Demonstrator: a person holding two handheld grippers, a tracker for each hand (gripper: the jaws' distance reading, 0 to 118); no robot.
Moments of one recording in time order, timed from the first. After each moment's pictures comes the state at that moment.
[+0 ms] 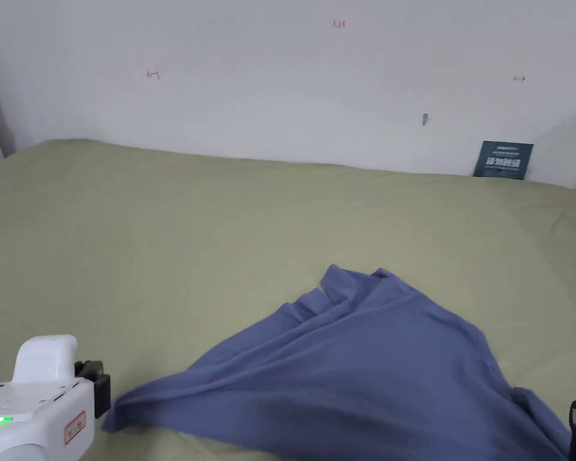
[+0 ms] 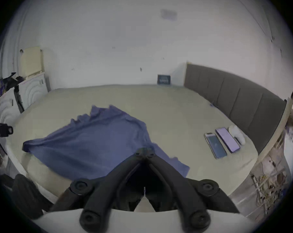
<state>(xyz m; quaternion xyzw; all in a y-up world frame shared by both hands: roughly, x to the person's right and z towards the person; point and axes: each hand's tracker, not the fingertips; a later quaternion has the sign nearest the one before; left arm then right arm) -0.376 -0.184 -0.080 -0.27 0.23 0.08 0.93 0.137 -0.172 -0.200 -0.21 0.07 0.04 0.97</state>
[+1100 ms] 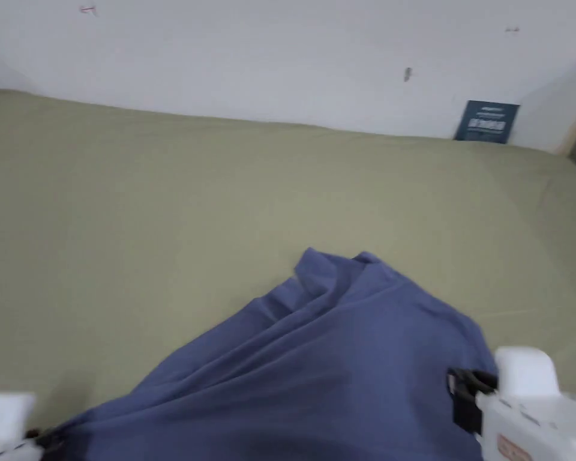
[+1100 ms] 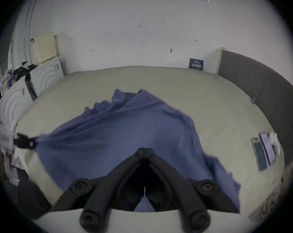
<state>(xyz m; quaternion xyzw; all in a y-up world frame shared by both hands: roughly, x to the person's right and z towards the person) -0.440 -0.288 -0.170 -0.46 0.12 0.09 0.88 0.047 -0.223 -0.349 -0.32 0.17 0.05 0.93</state>
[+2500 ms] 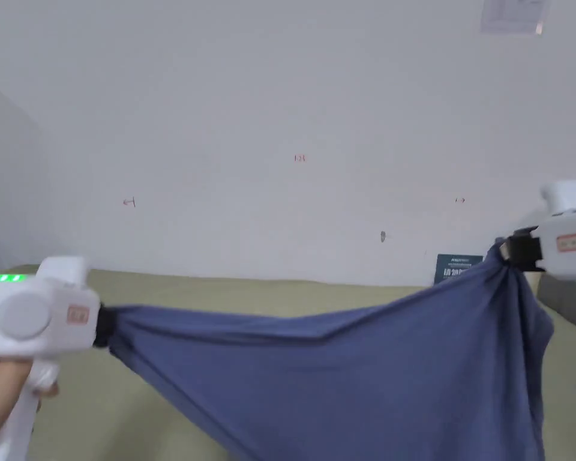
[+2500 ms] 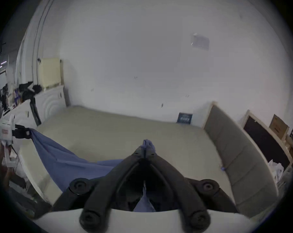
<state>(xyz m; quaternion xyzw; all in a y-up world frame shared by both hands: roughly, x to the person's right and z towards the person) -0.424 0.018 -0.239 -0.27 0.16 0.05 0.95 0.124 0.110 -0.382 -0.17 0.18 0.07 0.97</state>
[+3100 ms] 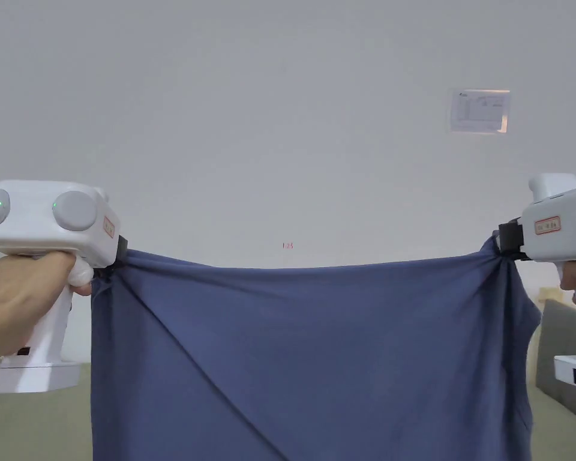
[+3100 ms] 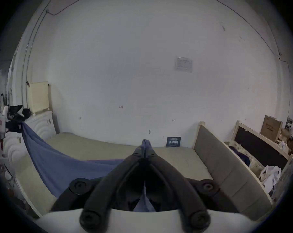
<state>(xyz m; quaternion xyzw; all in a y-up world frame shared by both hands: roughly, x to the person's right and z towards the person) -0.414 0.185 -0.317 -0.20 0.21 0.04 0.95 0.115 0.208 -0.436 -0.10 0.13 0.03 0.99</state>
